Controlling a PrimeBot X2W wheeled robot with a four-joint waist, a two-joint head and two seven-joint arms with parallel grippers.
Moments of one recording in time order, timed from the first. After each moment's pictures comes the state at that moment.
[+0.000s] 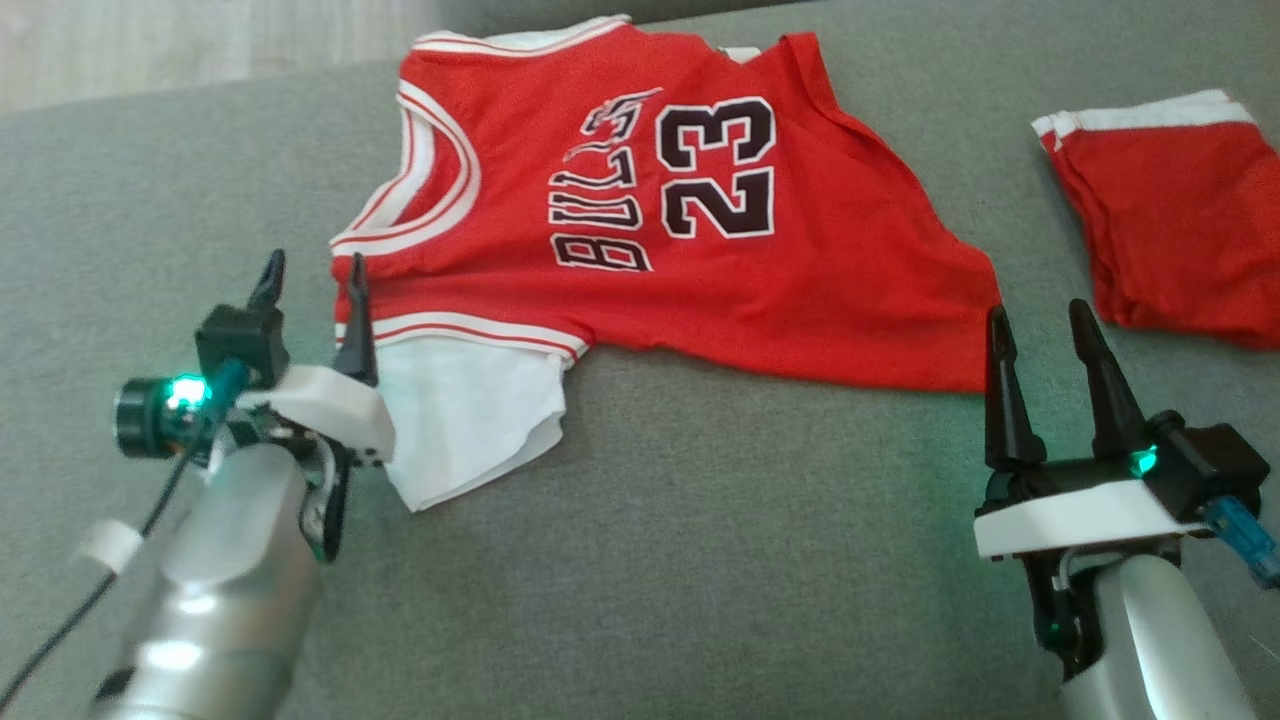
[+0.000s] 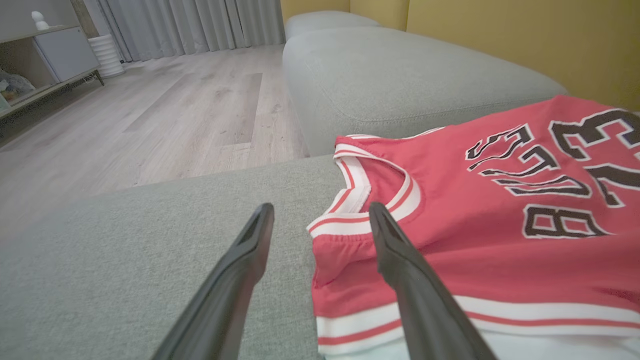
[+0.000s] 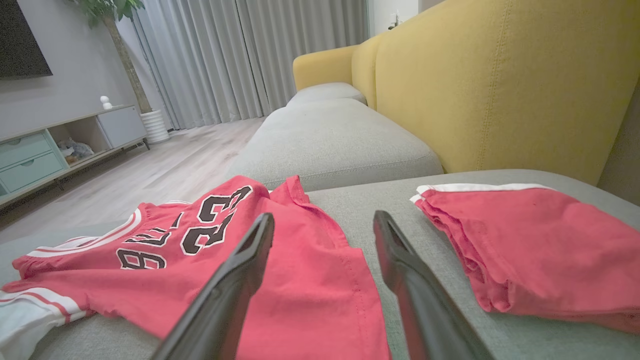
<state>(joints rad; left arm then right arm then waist) -0.66 0.21 -0.42 0.89 -0.41 0.07 -0.24 -0.14 -0.04 0.02 0.22 0.17 0.13 -0.25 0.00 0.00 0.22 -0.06</state>
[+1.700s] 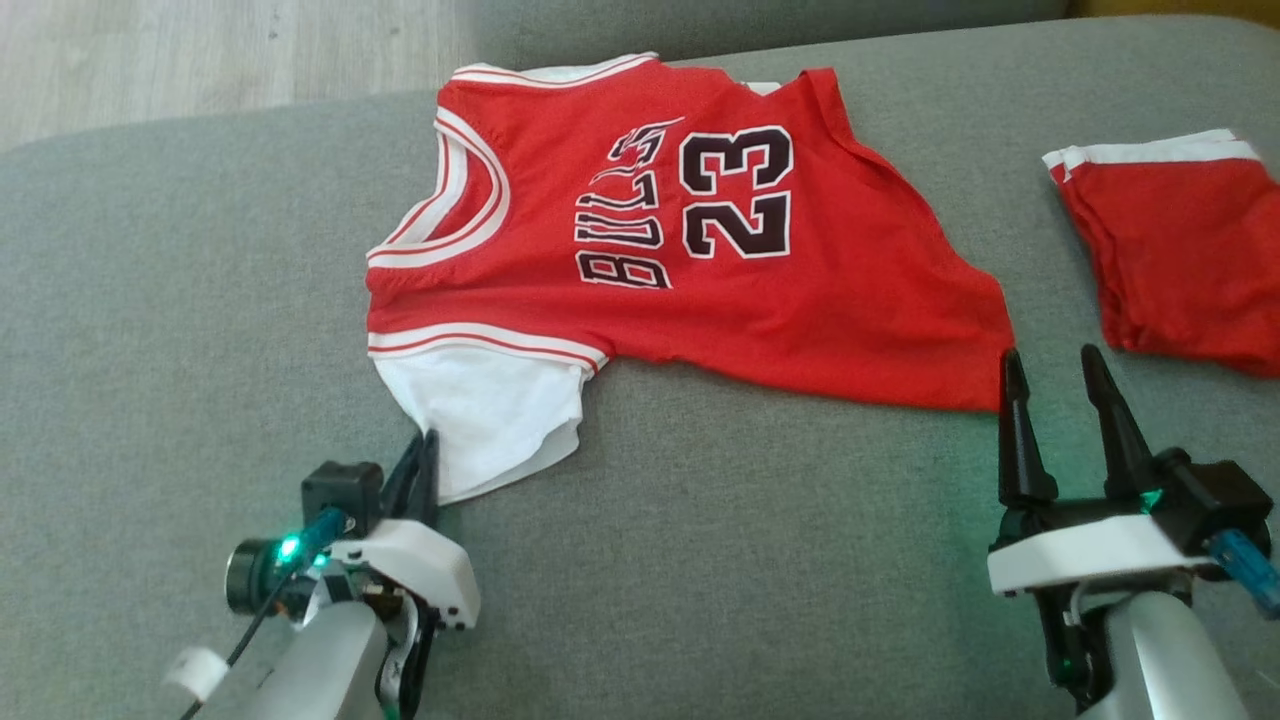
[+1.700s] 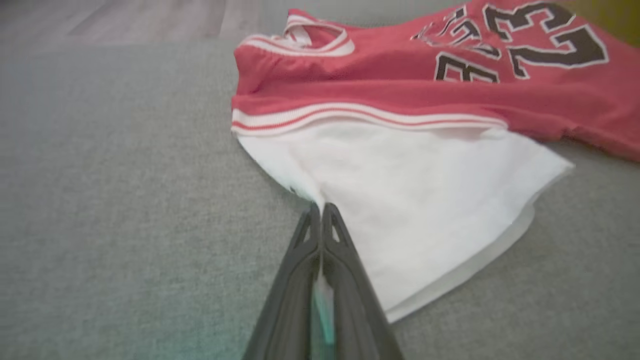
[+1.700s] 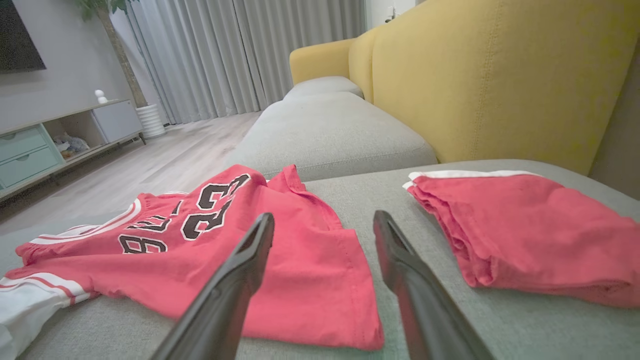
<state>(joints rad) -0.34 0.15 -0.45 0.66 -0.43 0.08 -0.10 -0.09 -0.04 -0.01 0.24 0.16 0.13 -0.25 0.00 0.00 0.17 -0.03</state>
